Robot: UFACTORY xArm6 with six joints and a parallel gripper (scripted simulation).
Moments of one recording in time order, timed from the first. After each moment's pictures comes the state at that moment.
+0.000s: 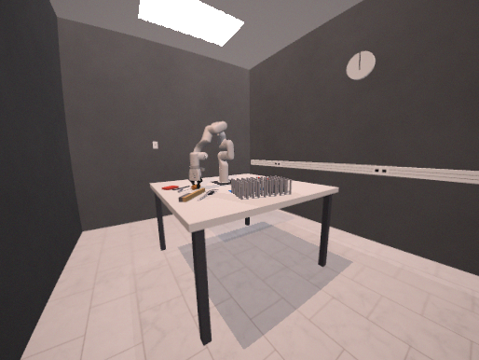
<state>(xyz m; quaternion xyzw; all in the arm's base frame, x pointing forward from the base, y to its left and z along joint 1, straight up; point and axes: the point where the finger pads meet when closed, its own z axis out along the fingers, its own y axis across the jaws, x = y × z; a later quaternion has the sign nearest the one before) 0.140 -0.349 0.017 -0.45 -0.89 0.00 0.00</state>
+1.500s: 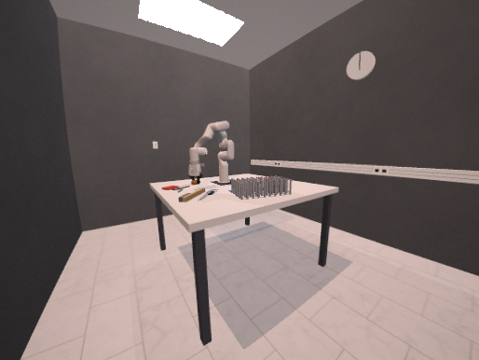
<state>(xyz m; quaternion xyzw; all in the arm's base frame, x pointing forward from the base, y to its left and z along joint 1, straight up) 0.140 -0.349 0.056 -0.45 -0.89 0.00 0.00</state>
